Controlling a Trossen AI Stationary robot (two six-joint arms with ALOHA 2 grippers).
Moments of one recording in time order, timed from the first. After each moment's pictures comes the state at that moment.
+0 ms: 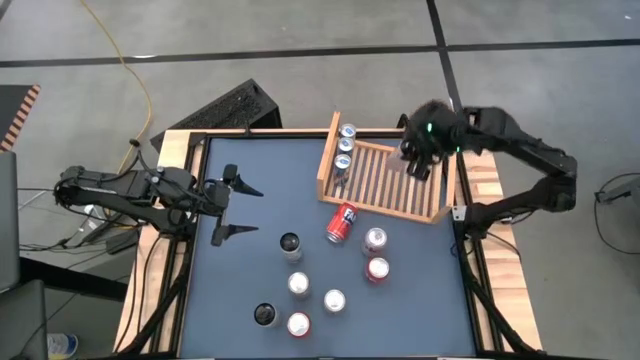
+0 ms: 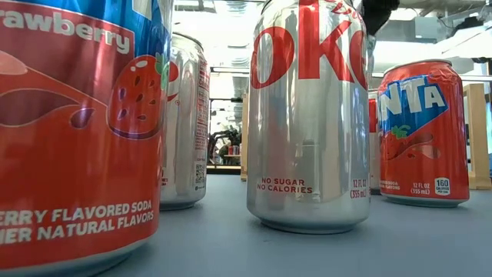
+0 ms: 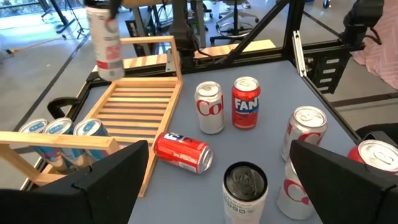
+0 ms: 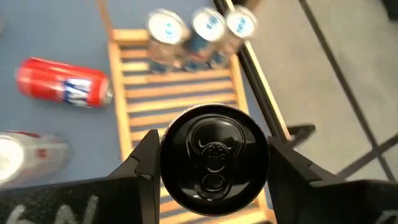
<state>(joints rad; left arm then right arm) -0.16 0.78 0.91 -0.39 -0.12 0.07 -0.38 1.24 1.58 -1.32 0.24 -0.10</state>
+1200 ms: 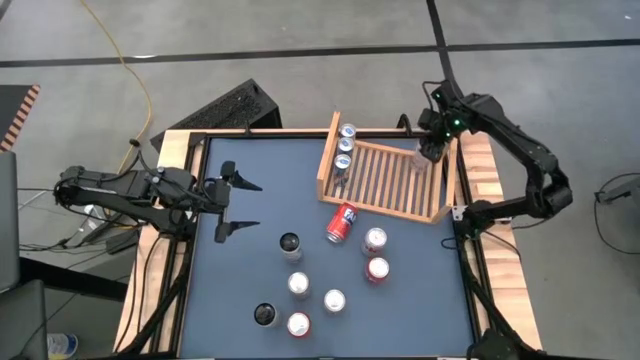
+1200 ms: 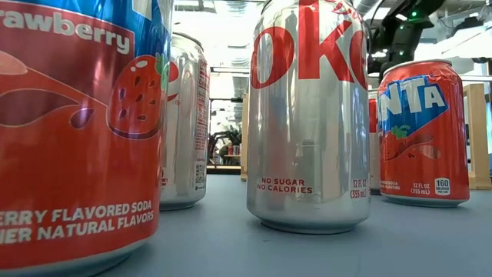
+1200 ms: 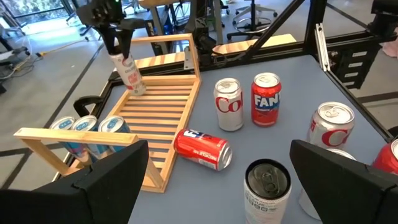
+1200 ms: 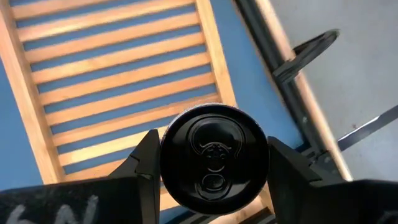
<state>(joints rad) -0.16 0.78 0.91 -0.40 -0.20 0.11 -1.06 1.29 1.19 -1.10 -0.08 -0.57</state>
